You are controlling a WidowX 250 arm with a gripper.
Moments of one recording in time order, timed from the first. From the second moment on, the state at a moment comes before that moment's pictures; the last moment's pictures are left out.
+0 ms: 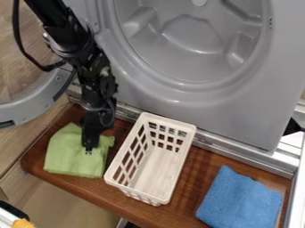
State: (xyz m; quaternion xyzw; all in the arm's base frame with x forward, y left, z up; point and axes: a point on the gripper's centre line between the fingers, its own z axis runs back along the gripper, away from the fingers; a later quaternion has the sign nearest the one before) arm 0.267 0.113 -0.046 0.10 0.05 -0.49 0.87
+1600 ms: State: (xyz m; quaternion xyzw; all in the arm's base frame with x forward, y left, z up) arm 0.275 -0.009 0.045 0.06 0.04 -0.48 0.87
